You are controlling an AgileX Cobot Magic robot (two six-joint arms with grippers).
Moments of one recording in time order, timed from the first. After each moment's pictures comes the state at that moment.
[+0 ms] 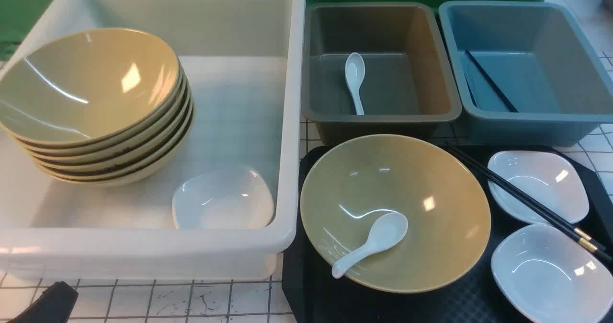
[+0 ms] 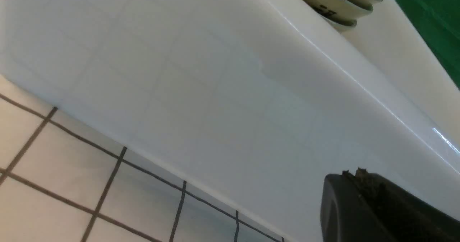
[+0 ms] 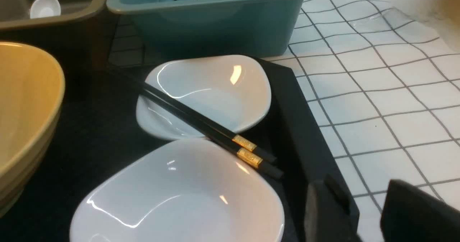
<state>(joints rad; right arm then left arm) -0.12 -0.01 0.01 -0.12 0.27 0.24 -0.09 -0.01 0.02 -0.13 0.34 -0.46</state>
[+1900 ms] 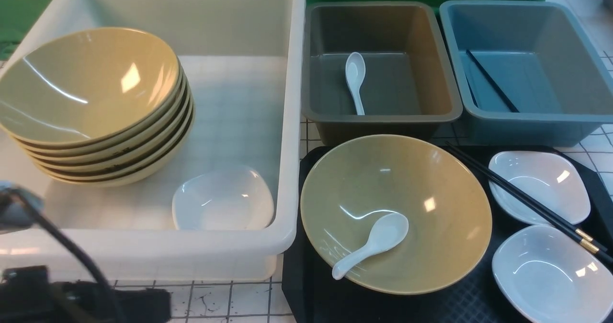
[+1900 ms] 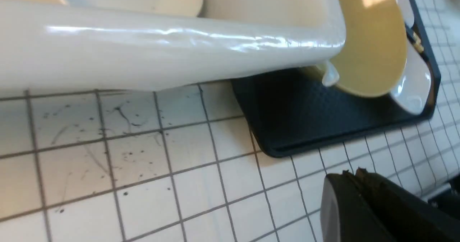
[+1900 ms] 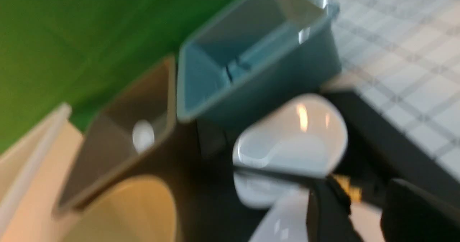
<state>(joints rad) -0.05 -0.01 0.00 0.01 0.17 0.70 -0.28 0.60 -0.57 -0.59 0.93 0.14</state>
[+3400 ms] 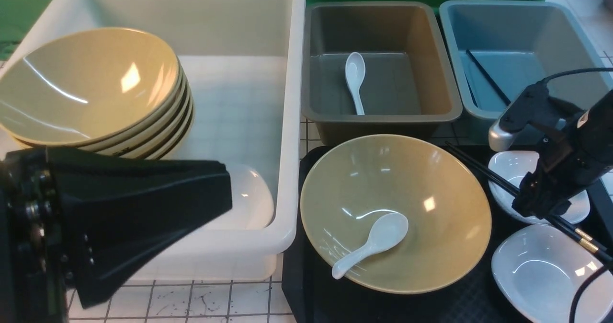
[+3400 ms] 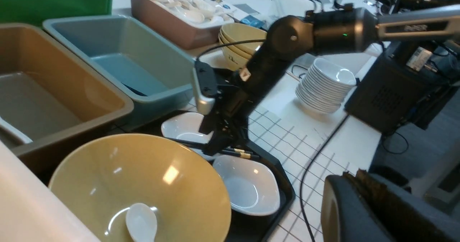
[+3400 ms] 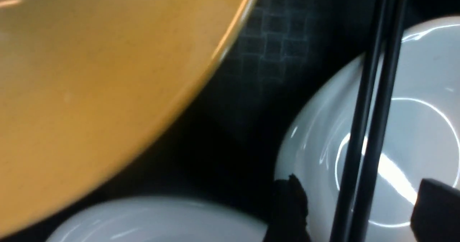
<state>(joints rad) 0.08 1.66 -1.06 0.09 0.64 -0.73 -0.46 0.63 -0.76 -1.01 0.71 0.78</state>
